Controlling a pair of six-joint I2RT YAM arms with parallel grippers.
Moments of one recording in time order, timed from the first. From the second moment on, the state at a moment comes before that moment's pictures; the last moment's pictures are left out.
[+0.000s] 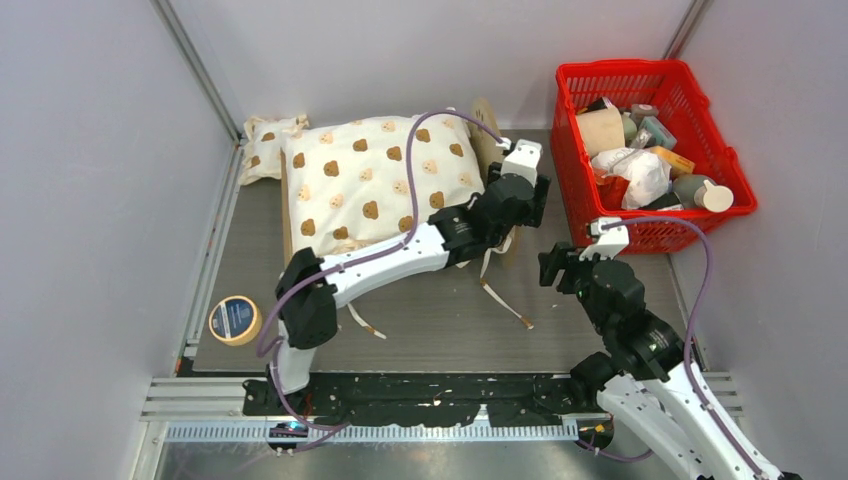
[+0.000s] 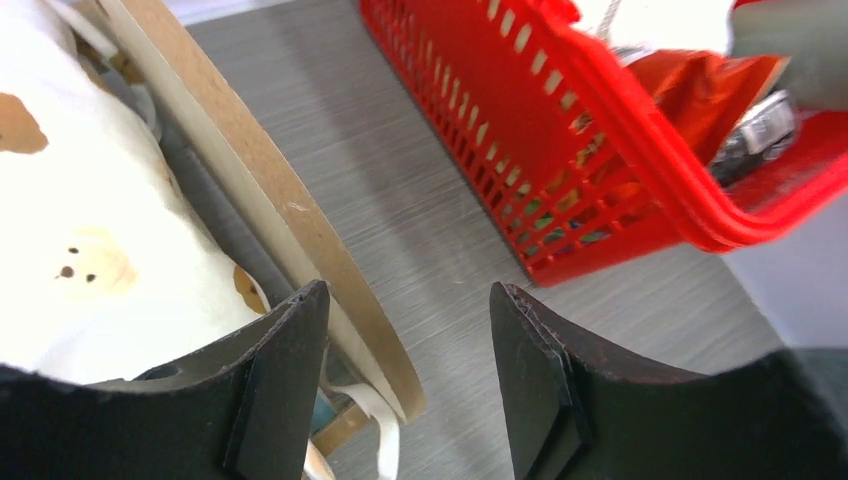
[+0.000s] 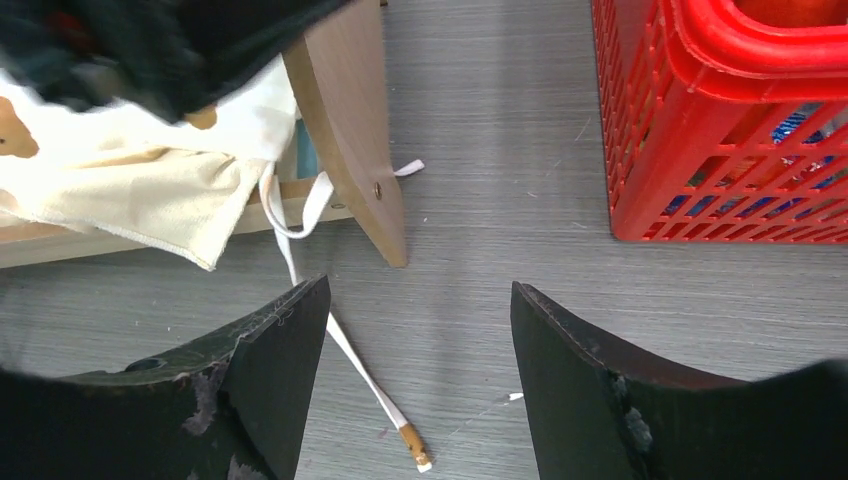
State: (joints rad) left arm -1.09 1.93 1.77 -0.12 -0.49 -0.33; right arm 0.53 0.47 0.64 -0.51 0.37 0.29
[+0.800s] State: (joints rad) left arm -1.09 1.95 1.88 -0.45 -0.63 -0.50; right arm 0.53 0.61 0.31 -0.01 0.32 0.20
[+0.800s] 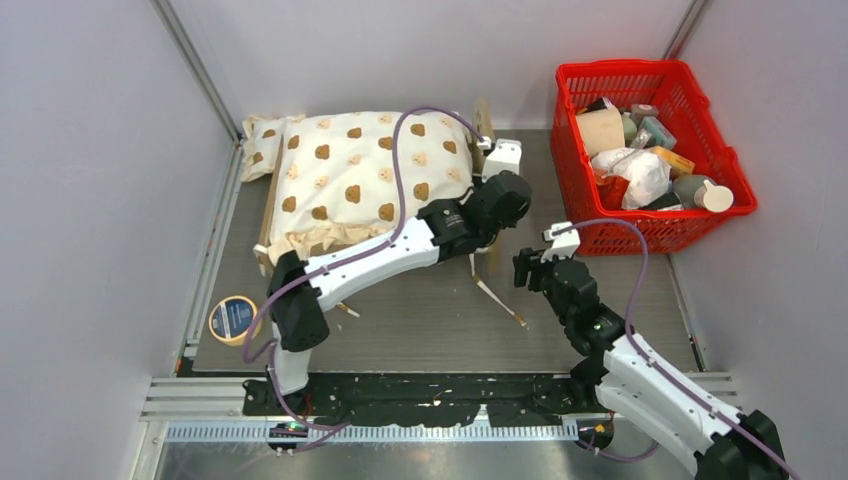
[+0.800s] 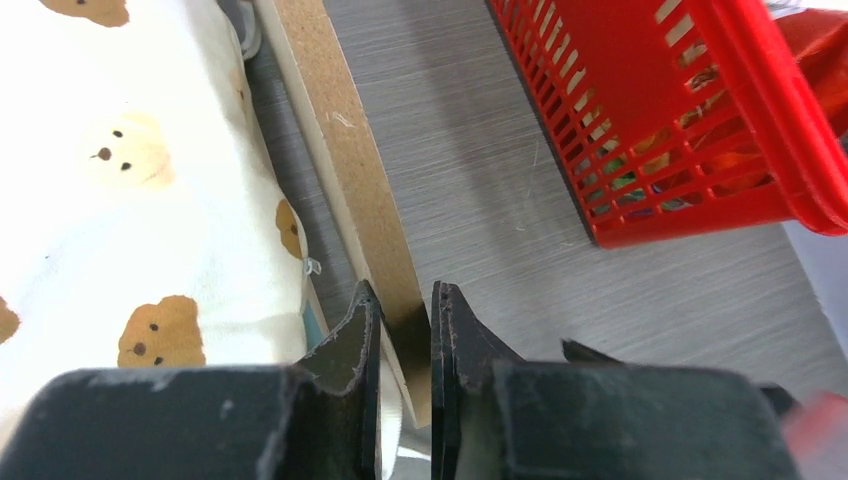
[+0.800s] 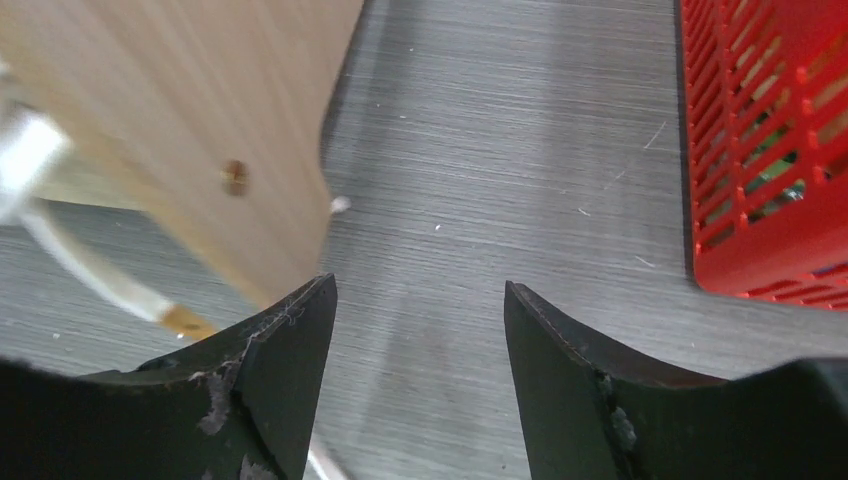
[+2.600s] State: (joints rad) left arm -0.98 1.72 1.86 -0.55 -0.46 -0.48; right arm 0.44 1.79 0.31 1.45 -0.62 0.03
